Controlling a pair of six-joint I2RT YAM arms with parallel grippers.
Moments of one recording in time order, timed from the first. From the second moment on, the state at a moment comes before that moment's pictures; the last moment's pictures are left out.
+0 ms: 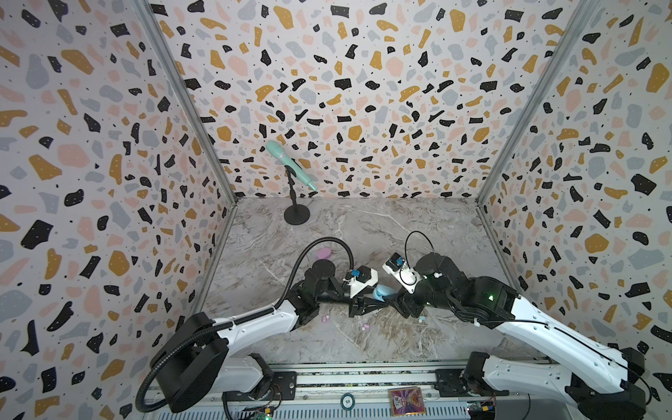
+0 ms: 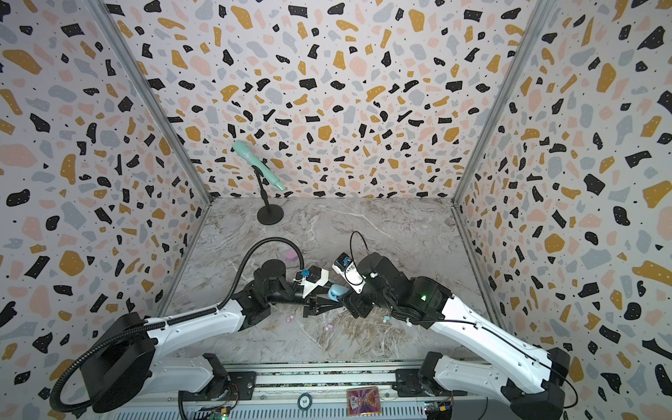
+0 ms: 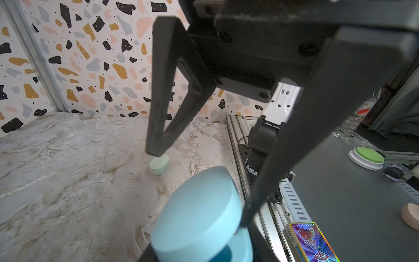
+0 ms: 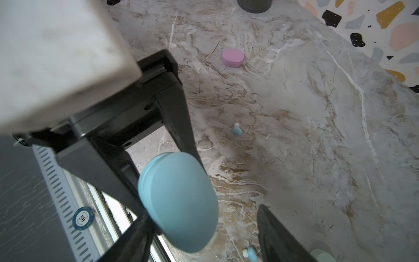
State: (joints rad) left arm -0.80 1.29 0.60 0.51 0.83 0.06; right arm 0.95 1.02 1.12 -0.85 0.01 0.02
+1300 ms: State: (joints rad) left arm -0.81 1.25 0.56 0.57 0.75 0.02; right arm 0.74 1.13 1.23 -0.87 -0.23 -0.04
